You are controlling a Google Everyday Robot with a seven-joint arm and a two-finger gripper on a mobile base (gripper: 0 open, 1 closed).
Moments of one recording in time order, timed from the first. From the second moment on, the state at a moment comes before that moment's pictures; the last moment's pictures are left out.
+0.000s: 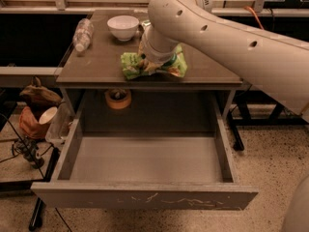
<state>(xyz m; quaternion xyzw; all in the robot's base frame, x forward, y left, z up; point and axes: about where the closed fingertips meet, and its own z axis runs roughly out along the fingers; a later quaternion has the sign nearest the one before) 0.704 0.008 0.866 -0.79 0.52 -0.16 0.29</state>
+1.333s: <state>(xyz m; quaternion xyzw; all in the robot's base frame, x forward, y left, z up) 0.704 0.008 0.866 -0.79 0.52 -0.16 0.29</state>
